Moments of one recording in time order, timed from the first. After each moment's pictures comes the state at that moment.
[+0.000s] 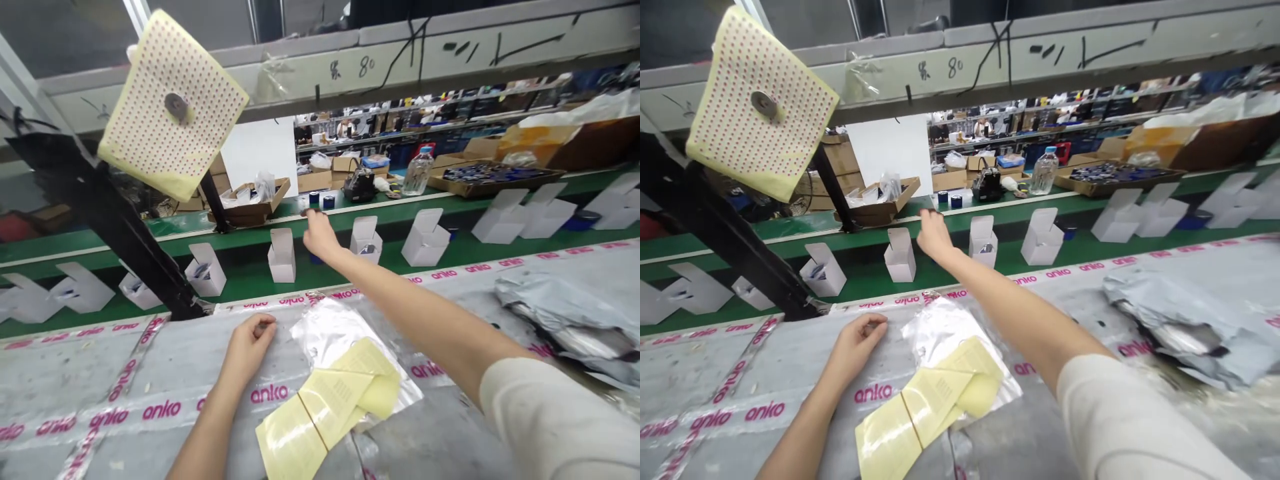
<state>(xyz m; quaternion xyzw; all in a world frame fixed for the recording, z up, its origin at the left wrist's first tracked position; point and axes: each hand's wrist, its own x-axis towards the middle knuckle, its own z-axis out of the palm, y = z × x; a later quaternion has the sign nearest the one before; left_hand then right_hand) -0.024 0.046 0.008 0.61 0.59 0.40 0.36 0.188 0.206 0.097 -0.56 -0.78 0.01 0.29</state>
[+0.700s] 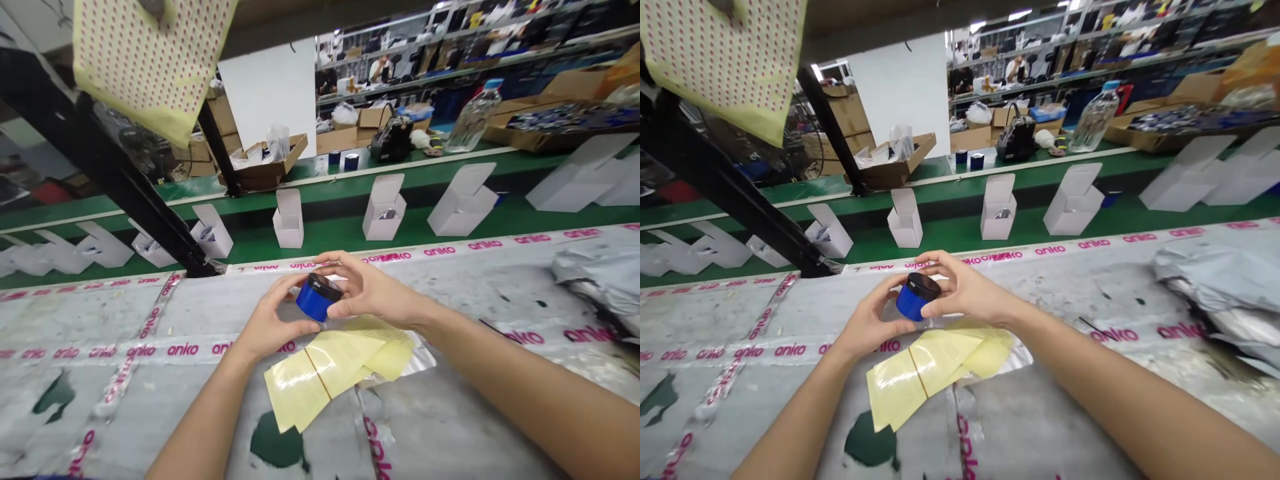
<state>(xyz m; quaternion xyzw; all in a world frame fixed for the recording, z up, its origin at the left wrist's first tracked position) 0.000 0.017 0.029 0.69 0.43 0.41 0.42 0.229 0.042 0.061 -0.30 -0.59 0.67 0.34</state>
